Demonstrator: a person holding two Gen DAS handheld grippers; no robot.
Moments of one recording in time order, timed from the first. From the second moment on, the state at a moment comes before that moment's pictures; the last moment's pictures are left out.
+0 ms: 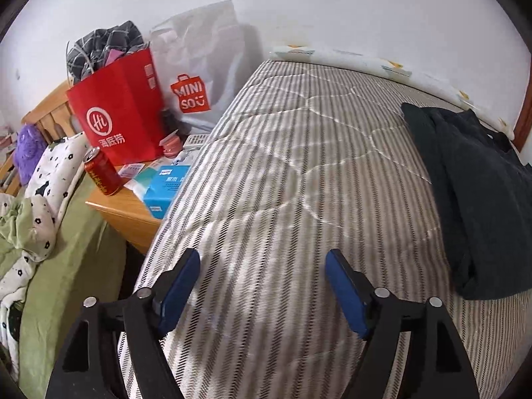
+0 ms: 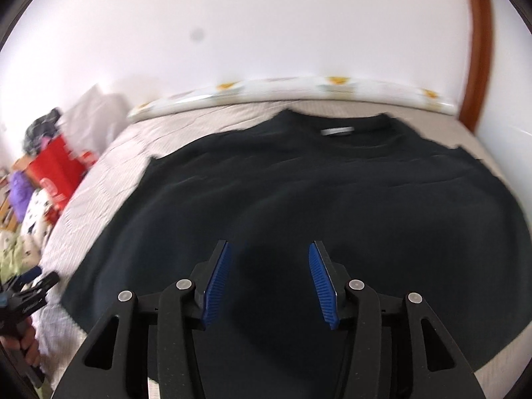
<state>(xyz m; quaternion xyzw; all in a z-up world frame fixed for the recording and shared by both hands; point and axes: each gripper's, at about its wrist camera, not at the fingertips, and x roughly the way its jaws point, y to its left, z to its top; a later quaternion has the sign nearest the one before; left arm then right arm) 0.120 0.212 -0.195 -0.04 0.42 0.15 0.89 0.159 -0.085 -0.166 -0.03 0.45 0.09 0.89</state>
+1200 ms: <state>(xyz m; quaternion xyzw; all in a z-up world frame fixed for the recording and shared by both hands) 0.127 0.213 -0.202 -0.06 0.44 0.13 0.89 0.041 0.079 -0.212 -0.31 0.38 0.17 0.86</state>
